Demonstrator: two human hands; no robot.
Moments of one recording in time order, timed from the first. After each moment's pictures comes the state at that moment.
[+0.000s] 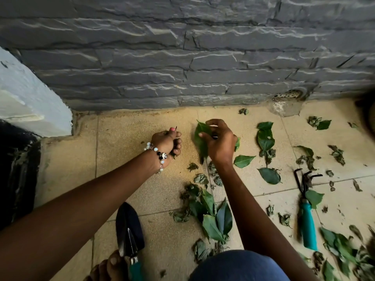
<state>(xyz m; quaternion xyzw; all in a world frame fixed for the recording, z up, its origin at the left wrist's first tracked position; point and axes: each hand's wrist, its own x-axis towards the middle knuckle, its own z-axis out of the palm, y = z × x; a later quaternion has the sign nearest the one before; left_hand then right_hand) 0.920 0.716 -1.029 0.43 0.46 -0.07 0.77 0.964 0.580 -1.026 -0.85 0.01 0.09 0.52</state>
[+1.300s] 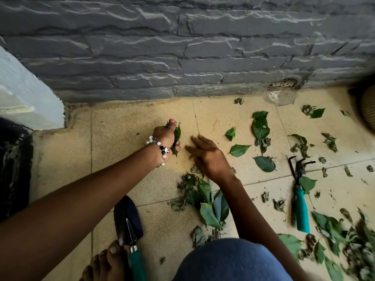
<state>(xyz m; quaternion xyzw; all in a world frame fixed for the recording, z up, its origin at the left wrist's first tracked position) 0.921 0.704 -1.040 0.46 0.49 -0.07 0.74 0.923 0.533 -1.075 -0.90 -0.37 0.09 0.23</state>
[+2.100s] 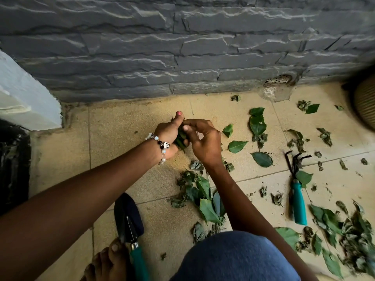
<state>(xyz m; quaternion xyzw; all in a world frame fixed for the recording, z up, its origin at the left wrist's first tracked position) 0.916 0.695 -1.005 0.41 0.42 -0.12 0.80 0.924 0.580 -1.022 -0.85 -0.13 0.04 0.51</state>
